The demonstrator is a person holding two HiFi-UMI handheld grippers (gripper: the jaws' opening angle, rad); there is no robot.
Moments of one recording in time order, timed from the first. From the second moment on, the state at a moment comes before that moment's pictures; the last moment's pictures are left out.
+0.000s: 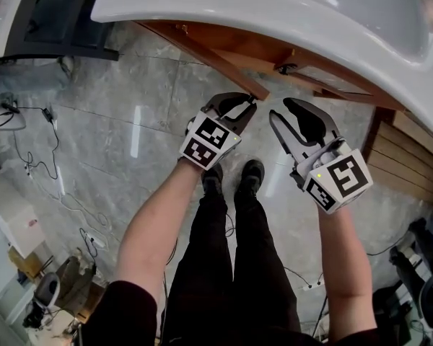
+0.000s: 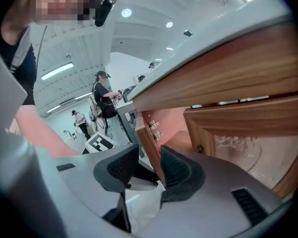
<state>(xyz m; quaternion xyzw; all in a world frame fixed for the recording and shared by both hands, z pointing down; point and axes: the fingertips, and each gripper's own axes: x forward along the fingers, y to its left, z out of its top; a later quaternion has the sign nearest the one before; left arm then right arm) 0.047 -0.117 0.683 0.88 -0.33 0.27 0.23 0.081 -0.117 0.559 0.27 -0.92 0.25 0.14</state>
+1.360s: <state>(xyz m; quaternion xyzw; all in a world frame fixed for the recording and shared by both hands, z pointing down) -0.116 -0.033 0.647 0.85 -0.42 0.26 0.21 -0.058 -0.018 0.553 0.24 -0.93 0.22 0.17</state>
